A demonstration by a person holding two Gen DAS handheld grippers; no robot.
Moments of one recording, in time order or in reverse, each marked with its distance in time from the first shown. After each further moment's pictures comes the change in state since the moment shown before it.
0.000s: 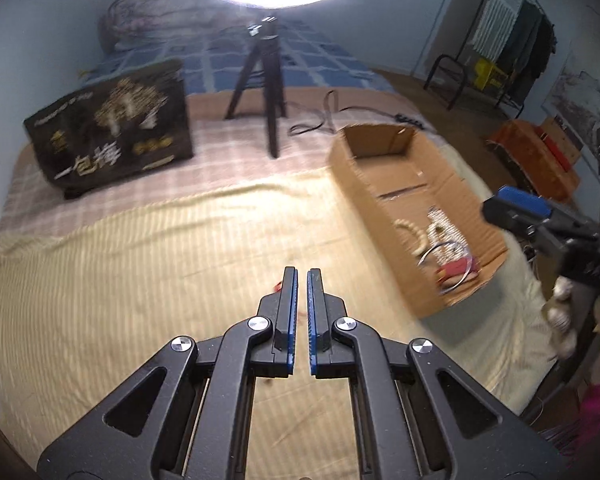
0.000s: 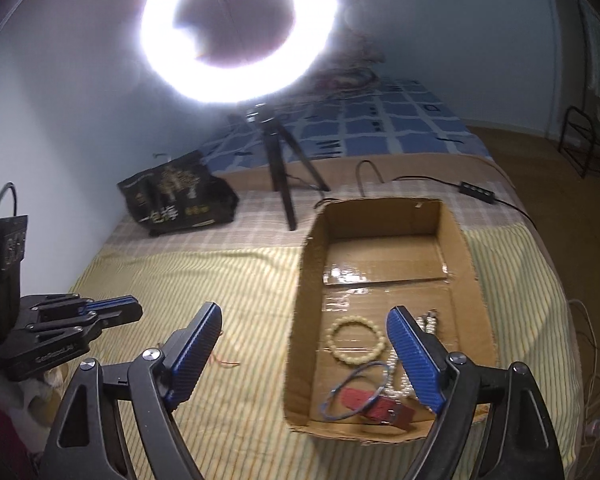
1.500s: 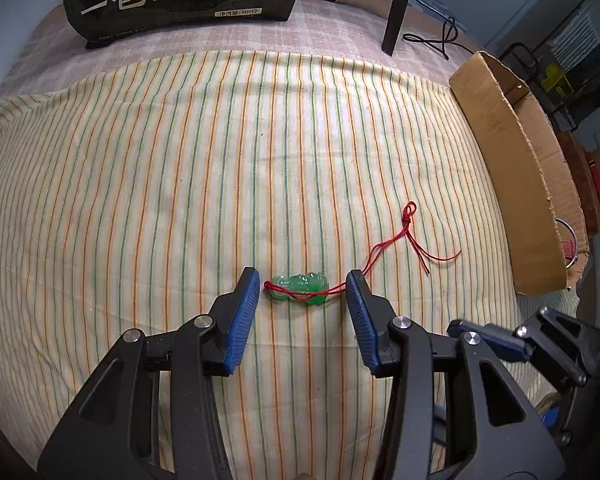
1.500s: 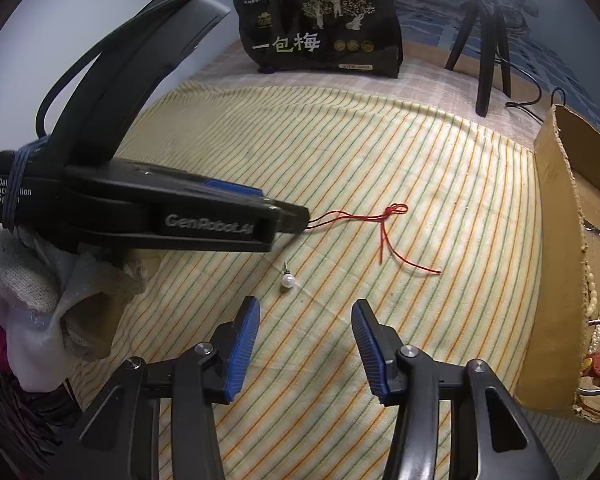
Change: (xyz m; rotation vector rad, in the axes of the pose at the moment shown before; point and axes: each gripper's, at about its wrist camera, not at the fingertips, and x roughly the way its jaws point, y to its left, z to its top) left arm 0.093 0.072 -0.049 -0.238 0.253 0.063; right arm 0.105 0.133 -0.098 -0.302 0.353 0.209
